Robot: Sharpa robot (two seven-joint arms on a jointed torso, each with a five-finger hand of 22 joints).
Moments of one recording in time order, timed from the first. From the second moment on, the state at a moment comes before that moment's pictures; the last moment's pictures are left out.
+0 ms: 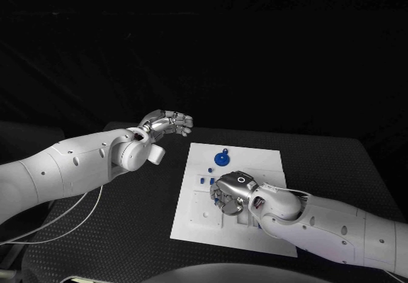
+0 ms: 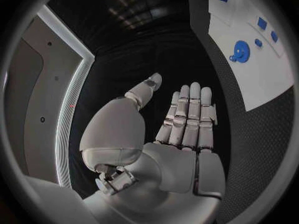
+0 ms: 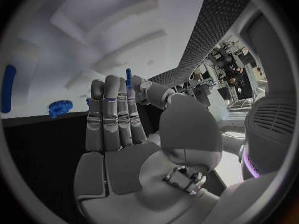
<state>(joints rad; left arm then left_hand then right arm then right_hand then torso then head) 1.18 -0.72 -0.09 1.21 -0.15 -0.13 0.30 1.07 -0.11 0.51 -0.27 0.10 0.82 0.19 0.21 0.54 1.10 0.14 0.07 0.16 0.86 0.13 0.54 0.33 0.05 0.67 0.03 0.59 1.16 0.91 -0.61 -0.09 1.44 -1.84 -0.37 -0.08 1.14 -0.19 0.93 -0.24 0.05 1.04 0.10 0.39 0.46 1.30 0.05 0.24 0.20 1.33 -0.05 0.50 0.97 0.25 1.06 0.08 0.51 1.30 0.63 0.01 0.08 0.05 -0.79</state>
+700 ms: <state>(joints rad) 1.18 -0.71 -0.09 1.21 -0.15 -0.13 0.30 1.07 -0.11 0.51 -0.27 0.10 0.82 0.19 0.21 0.54 1.10 0.14 0.07 0.16 0.86 0.13 0.54 0.34 0.05 0.67 0.03 0.59 1.16 0.91 -0.60 -0.10 1.42 -1.87 -0.37 -0.08 1.13 -0.19 0.93 -0.25 0.05 1.04 0.10 0.39 0.46 1.30 0.05 0.23 0.20 1.33 -0.05 0.50 0.97 0.25 1.07 0.08 0.51 1.30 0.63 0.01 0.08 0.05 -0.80</state>
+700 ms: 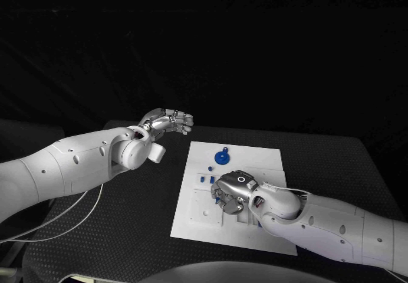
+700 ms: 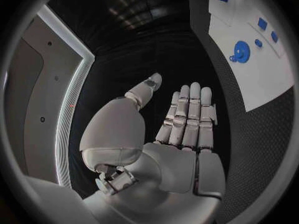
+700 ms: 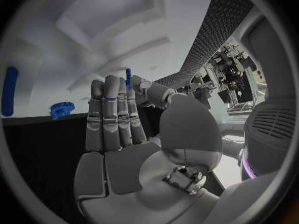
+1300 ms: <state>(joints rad) 1.18 -0.72 -0.09 1.21 -0.15 -0.13 0.30 1.07 -0.11 0.51 -0.27 0.10 0.81 0.19 0.21 0.54 1.10 0.14 0.07 0.16 0.86 0.13 0.54 0.34 0.06 0.67 0.03 0.59 1.16 0.90 -0.59 -0.10 1.41 -1.88 -0.37 -0.09 1.13 -0.19 0.93 -0.25 0.05 1.04 0.10 0.39 0.46 1.30 0.05 0.23 0.20 1.33 -0.05 0.50 0.97 0.25 1.07 0.08 0.51 1.30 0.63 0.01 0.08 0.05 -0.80</state>
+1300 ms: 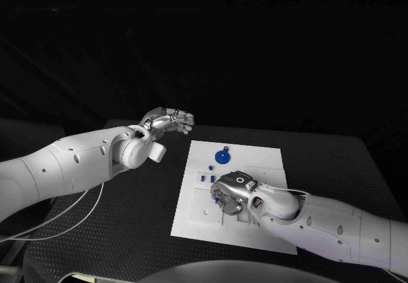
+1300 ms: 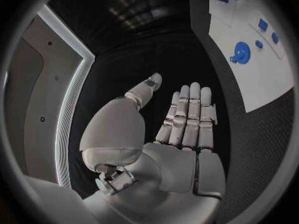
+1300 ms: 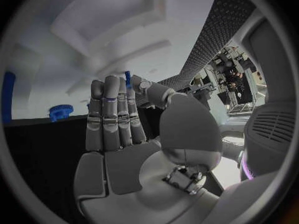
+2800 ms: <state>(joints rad) 1.18 -0.72 -0.09 1.20 -0.15 -0.13 0.29 1.07 -0.11 0.50 -0.27 0.10 0.81 0.19 0.21 0.53 1.10 0.14 0.07 0.15 0.86 0.13 0.53 0.35 0.06 0.67 0.03 0.58 1.17 0.93 -0.65 -0.12 1.48 -1.87 -0.37 -0.11 1.05 -0.30 0.78 -0.26 0.06 0.89 0.18 0.30 0.42 1.14 0.11 0.10 0.16 1.30 -0.01 0.50 0.92 0.25 1.04 0.10 0.50 1.31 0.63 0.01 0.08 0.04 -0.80</state>
